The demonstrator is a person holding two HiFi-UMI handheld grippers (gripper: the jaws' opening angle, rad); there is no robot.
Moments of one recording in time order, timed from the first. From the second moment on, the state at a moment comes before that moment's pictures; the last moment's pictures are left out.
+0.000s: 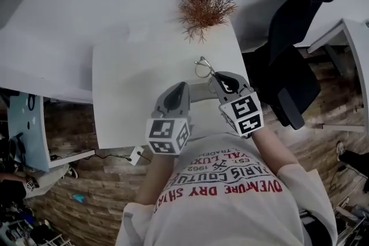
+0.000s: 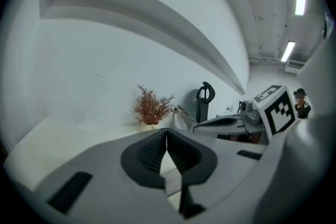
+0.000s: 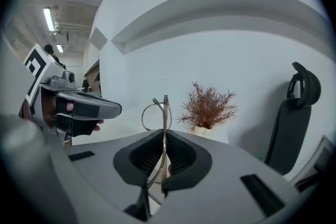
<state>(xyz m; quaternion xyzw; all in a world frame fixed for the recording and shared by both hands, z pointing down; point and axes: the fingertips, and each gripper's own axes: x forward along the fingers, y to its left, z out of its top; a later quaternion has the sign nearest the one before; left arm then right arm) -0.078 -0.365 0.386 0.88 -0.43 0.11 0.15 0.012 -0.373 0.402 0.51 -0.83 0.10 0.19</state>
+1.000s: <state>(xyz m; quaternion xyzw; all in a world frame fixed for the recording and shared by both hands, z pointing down) -0.088 -0.371 0.378 0.87 -0.46 0.10 0.14 0.022 -0.368 0.391 0.56 -0.81 0.12 0.10</state>
